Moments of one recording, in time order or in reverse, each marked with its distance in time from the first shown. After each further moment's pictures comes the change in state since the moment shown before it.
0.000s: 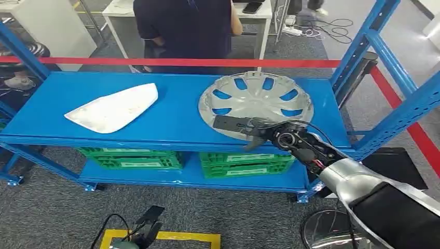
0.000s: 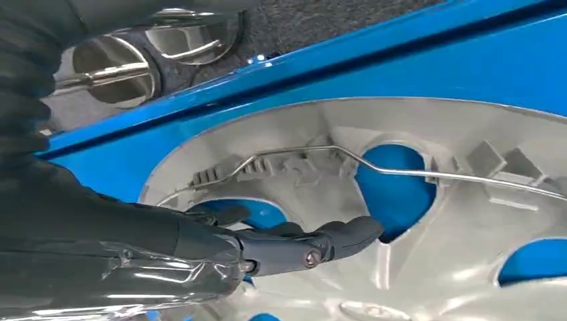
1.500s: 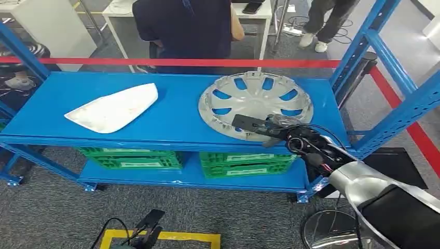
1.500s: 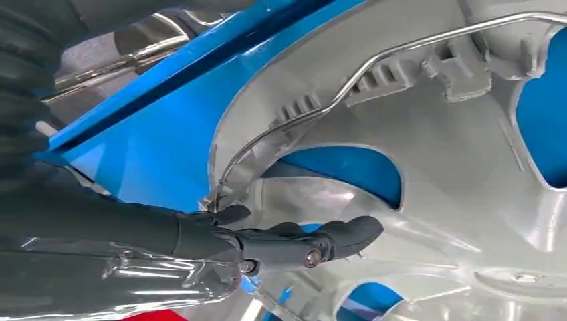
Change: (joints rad) left arm 0.021 0.003 -0.021 0.000 0.019 -0.003 -0.014; right arm 0.021 -0.055 0.016 0.018 0.113 -0.158 0.067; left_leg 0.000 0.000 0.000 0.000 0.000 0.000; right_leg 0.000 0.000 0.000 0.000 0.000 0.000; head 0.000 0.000
